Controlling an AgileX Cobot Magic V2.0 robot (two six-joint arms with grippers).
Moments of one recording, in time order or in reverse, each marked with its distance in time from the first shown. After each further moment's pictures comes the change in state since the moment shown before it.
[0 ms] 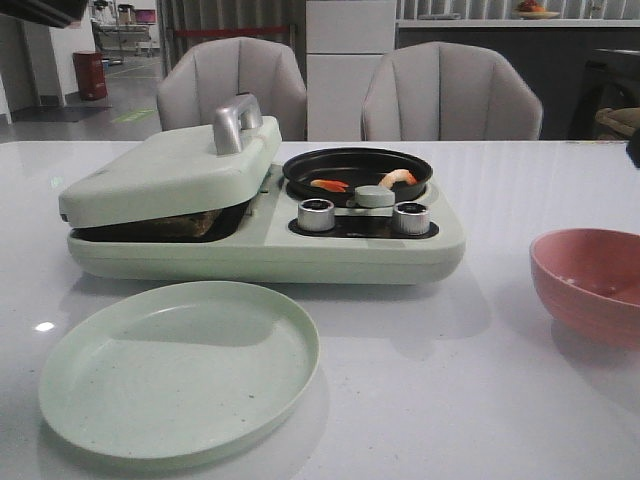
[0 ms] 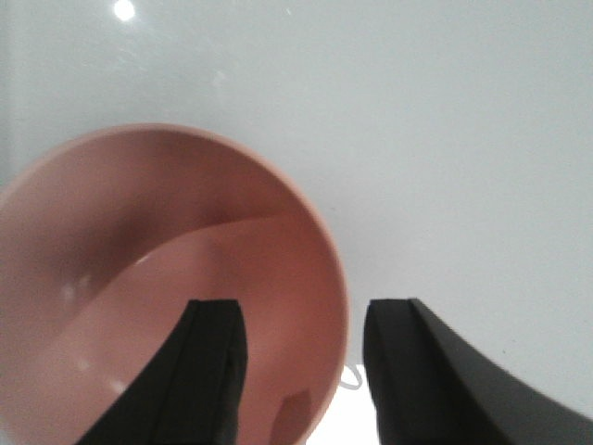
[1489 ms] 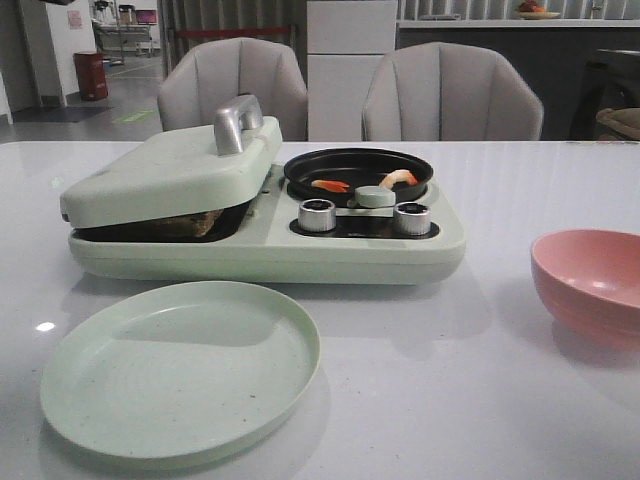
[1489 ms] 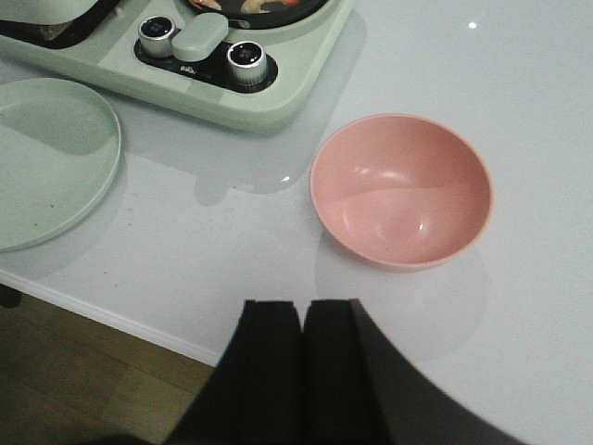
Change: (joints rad) left arm 0.000 0.000 0.000 0.003 -0.054 0.000; right arm 0.362 -0.888 0.229 0.049 0.287 -0.037
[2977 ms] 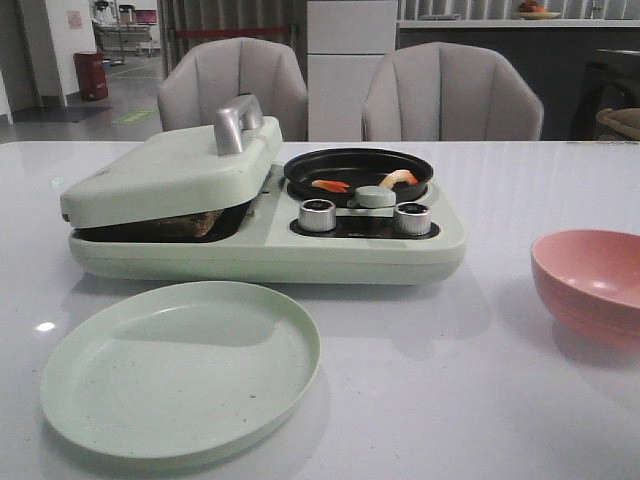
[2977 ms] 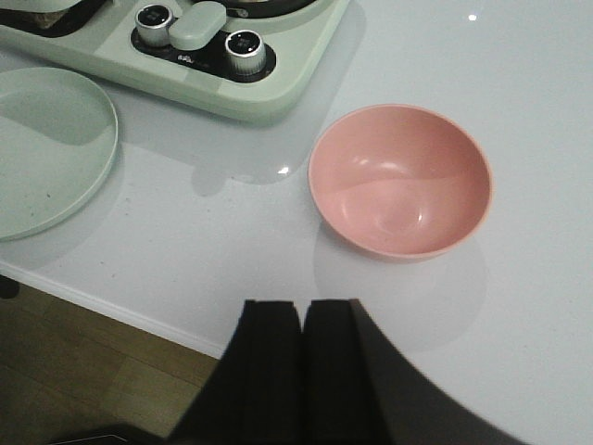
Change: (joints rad) left arm 0.532 -0.825 0.708 0.555 -0.402 -0.501; right arm 0.000 -0.002 0.000 0.000 0.017 -0.005
